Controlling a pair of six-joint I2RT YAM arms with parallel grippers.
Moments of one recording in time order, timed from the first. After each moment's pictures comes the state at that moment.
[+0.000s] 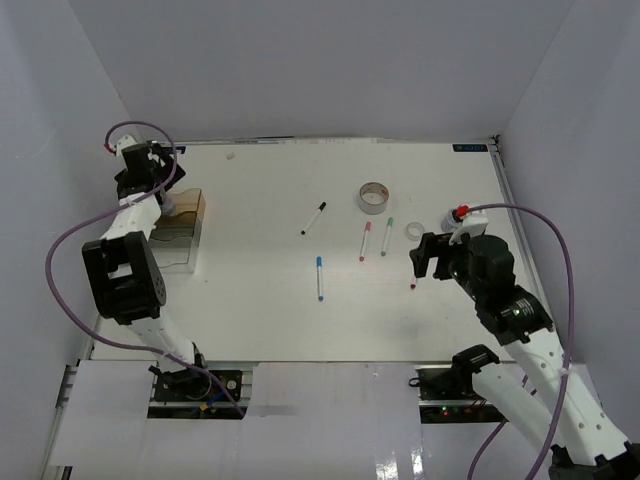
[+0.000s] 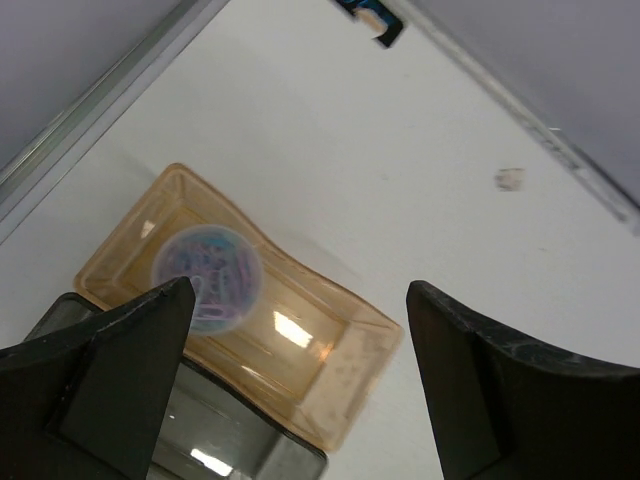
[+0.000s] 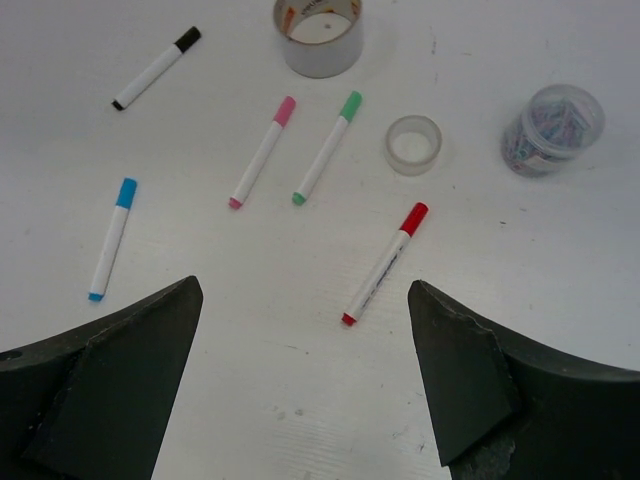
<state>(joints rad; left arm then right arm) 0.23 1.80 1.29 -0.02 -0.18 -0.43 0.43 0.56 0.68 -0.50 0.04 0.17</state>
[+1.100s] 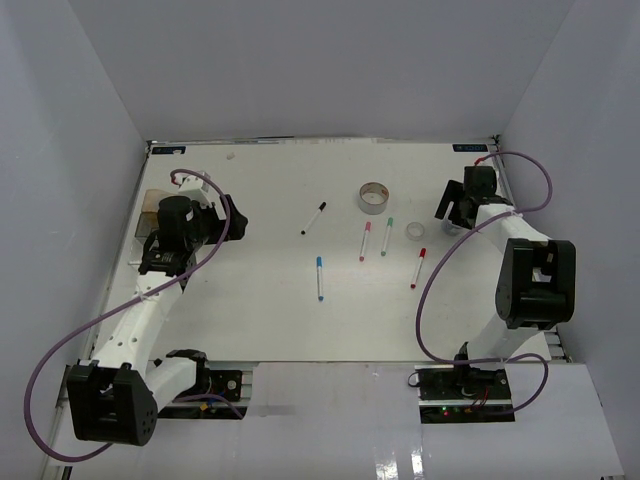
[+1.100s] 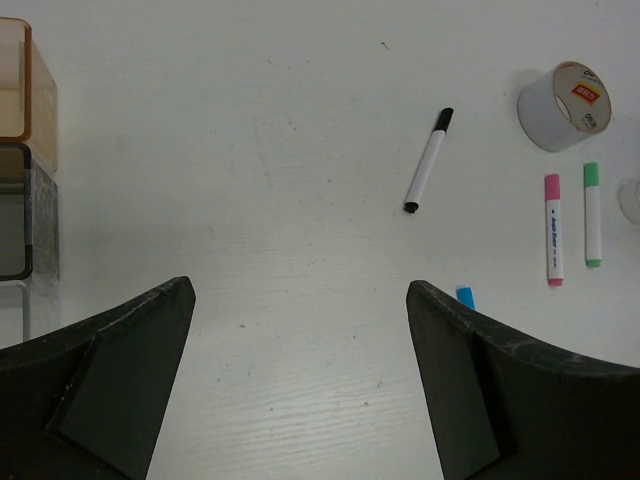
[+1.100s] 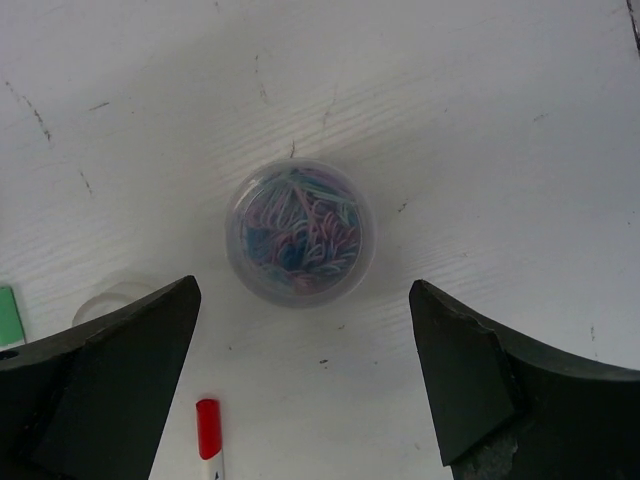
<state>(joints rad) -0.10 1.04 0.77 -0.17 0.18 -0.24 -0.01 1.66 1.08 -0.28 0.19 0.27</state>
